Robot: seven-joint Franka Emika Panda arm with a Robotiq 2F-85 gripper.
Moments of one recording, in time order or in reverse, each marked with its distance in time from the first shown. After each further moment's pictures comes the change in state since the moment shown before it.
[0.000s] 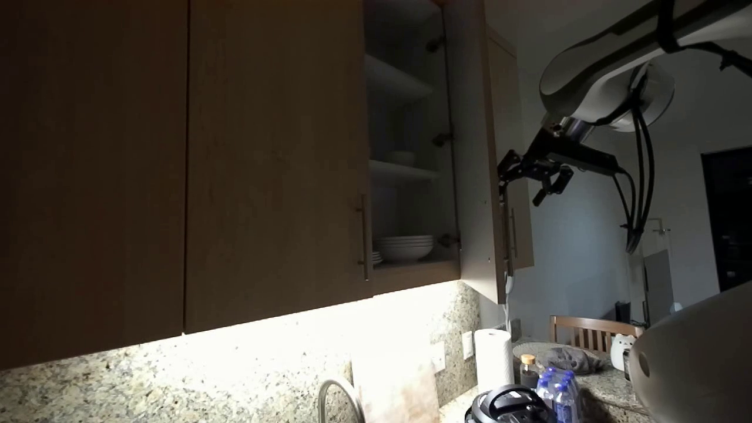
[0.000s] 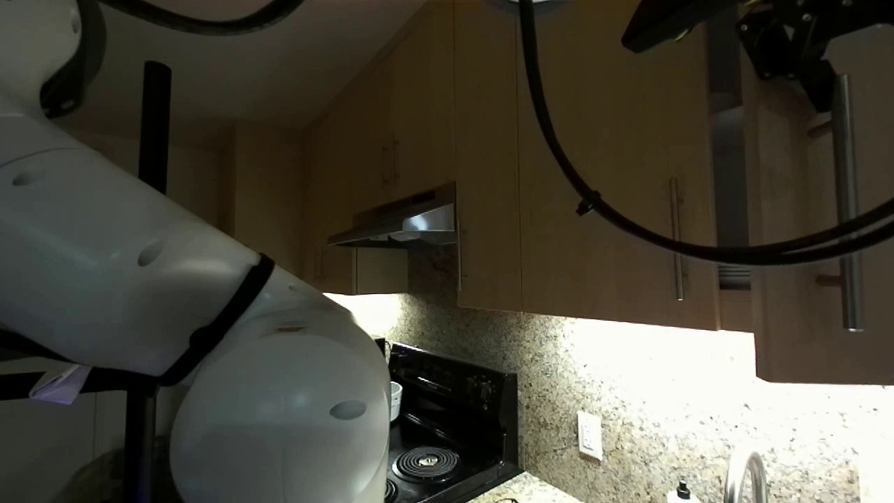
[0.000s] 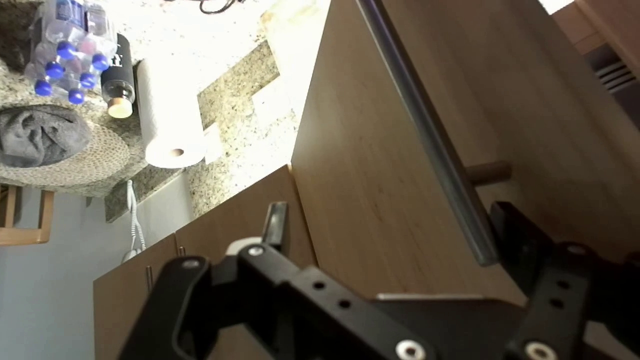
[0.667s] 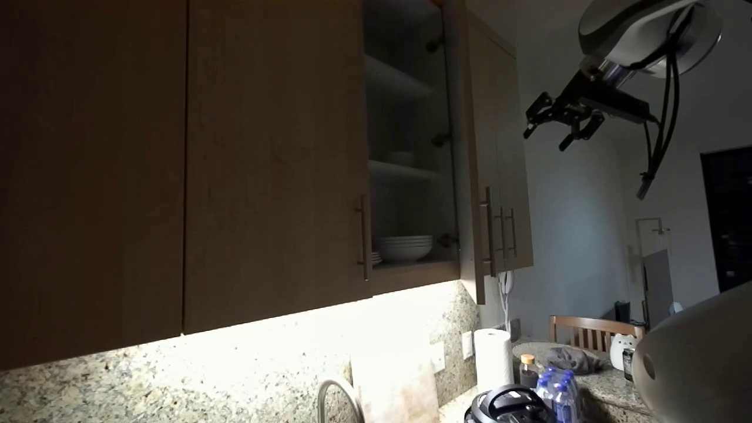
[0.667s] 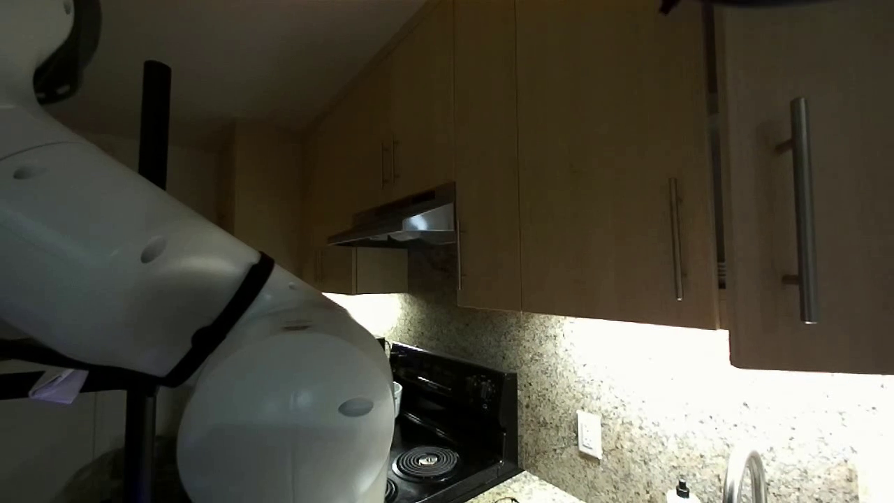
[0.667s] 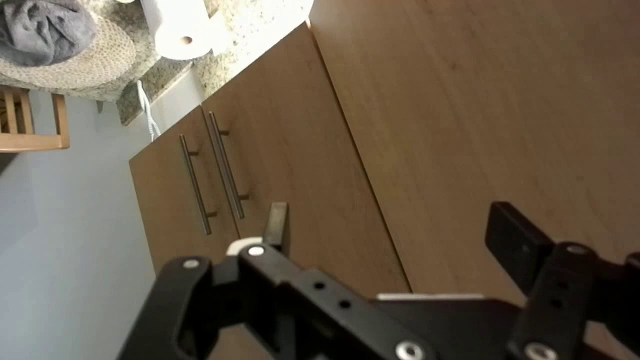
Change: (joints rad) arm 0.030 0.015 -0.088 0.268 0.000 -0.026 -0.023
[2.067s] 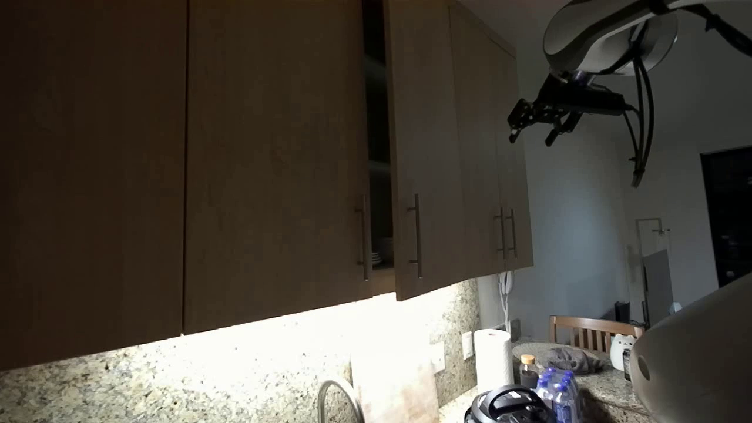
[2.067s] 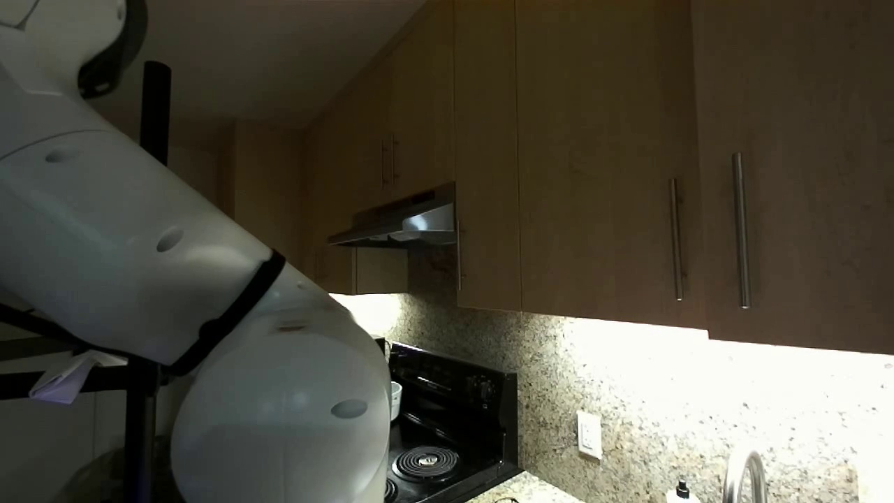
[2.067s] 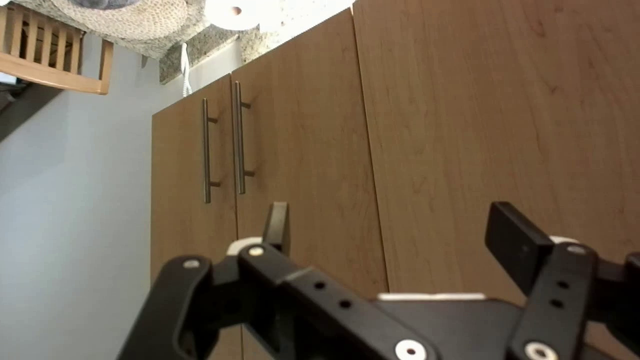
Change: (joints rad) arm -0.025 0.085 0.094 0.029 -0.143 0.032 -0.002
